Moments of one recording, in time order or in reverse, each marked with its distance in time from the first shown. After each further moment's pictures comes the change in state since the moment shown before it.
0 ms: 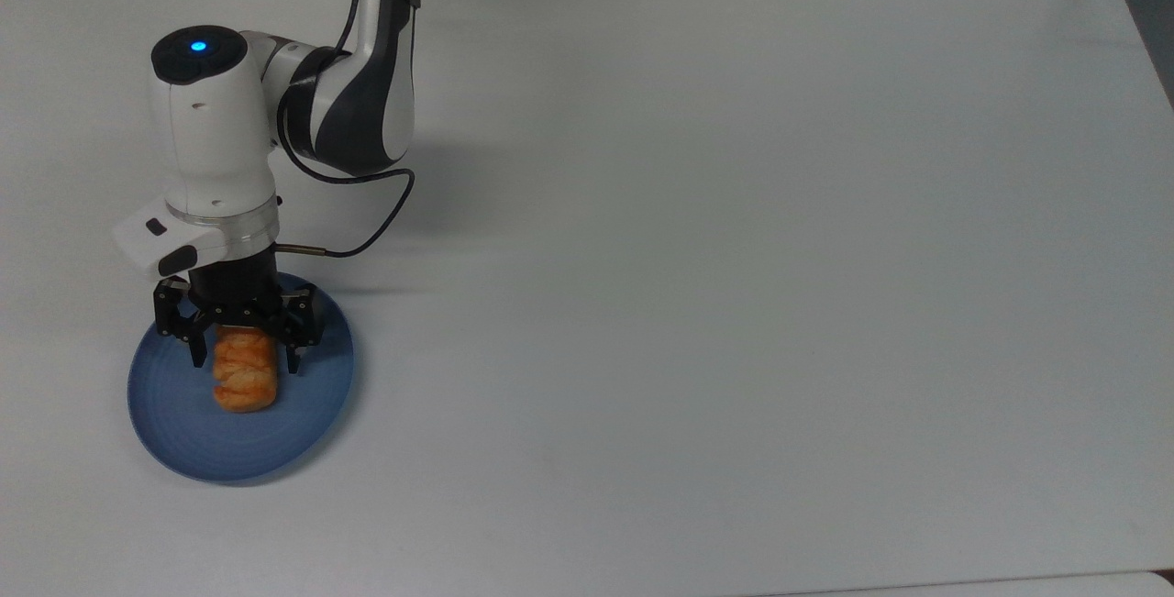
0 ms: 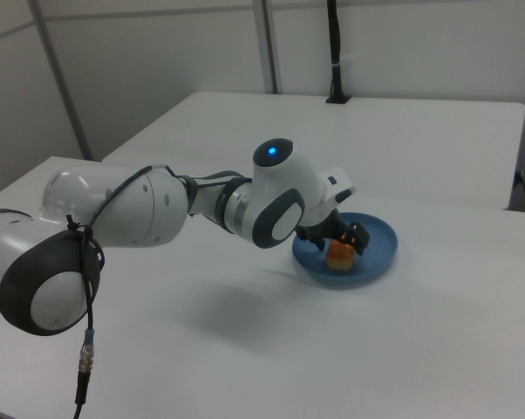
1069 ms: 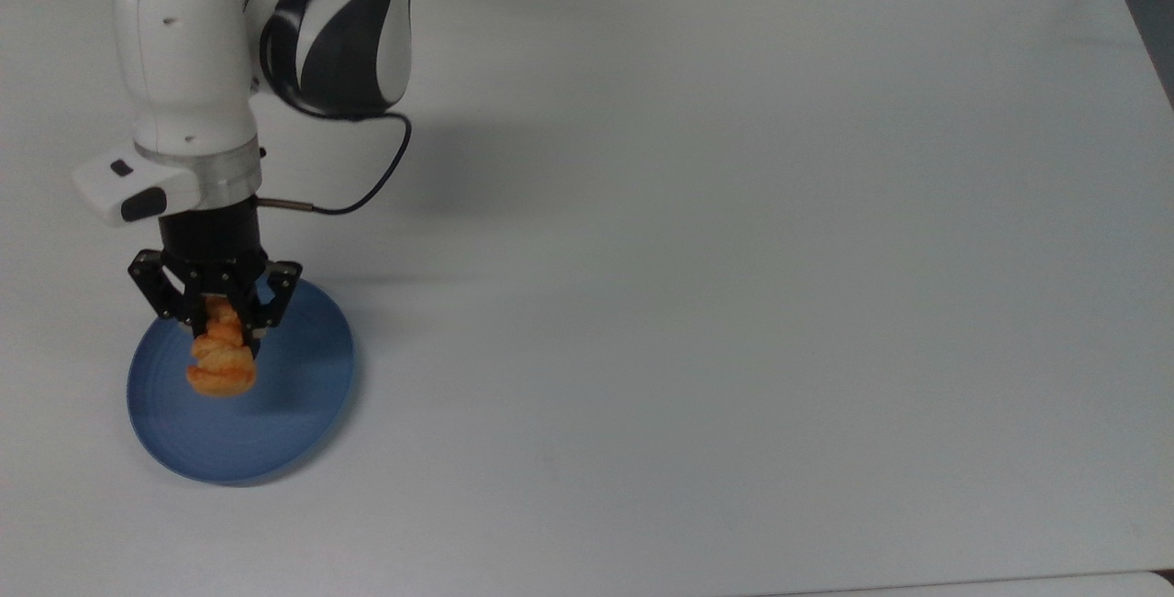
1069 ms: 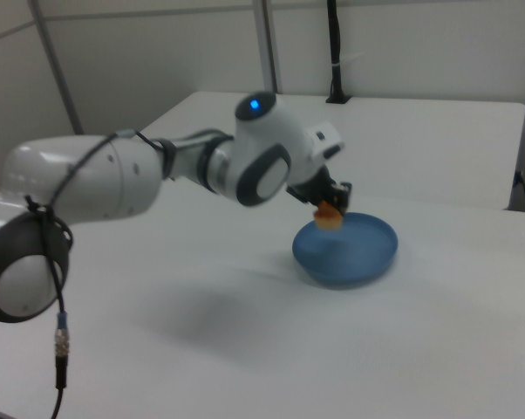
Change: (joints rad) arm 0.018 -0.128 0.004 0.005 0.008 -0.079 0.030
